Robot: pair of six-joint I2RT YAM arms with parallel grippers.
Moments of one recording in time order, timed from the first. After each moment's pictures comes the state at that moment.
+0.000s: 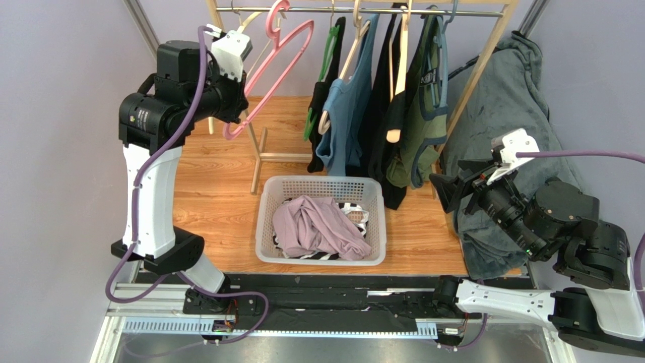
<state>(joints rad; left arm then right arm) -0.37 1.61 2.50 -1.39 0.02 0.12 1.14 0.77 1.61 -1.01 0.65 0.10</state>
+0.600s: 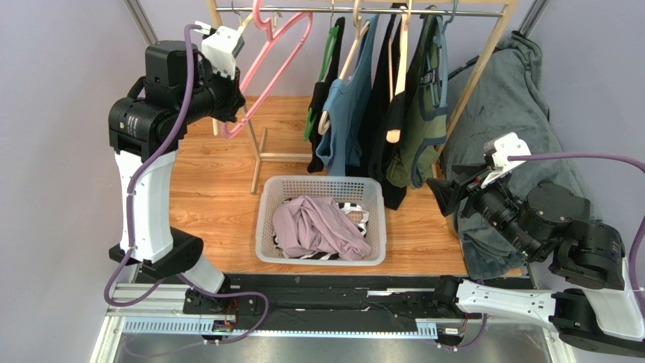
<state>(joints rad) -0.37 1.59 2.55 -1.40 0.02 0.08 1.14 0.75 1.57 -1.01 0.63 0.11</state>
